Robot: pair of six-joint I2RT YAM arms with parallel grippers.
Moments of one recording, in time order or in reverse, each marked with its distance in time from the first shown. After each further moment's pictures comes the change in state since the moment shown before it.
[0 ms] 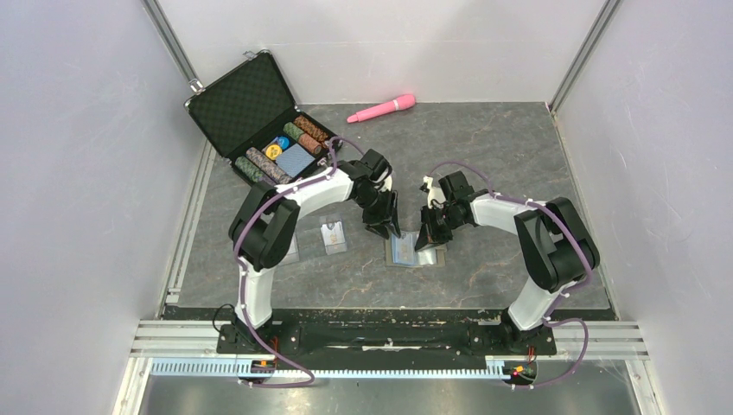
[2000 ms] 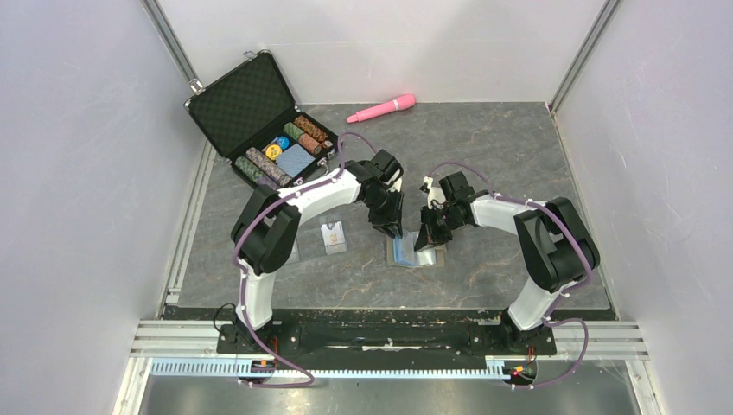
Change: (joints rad) left arm -0.065 -0.021 0.051 -0.041 -0.106 0.035; right arm 0.000 0.000 -0.009 0.016 -0.008 0.000
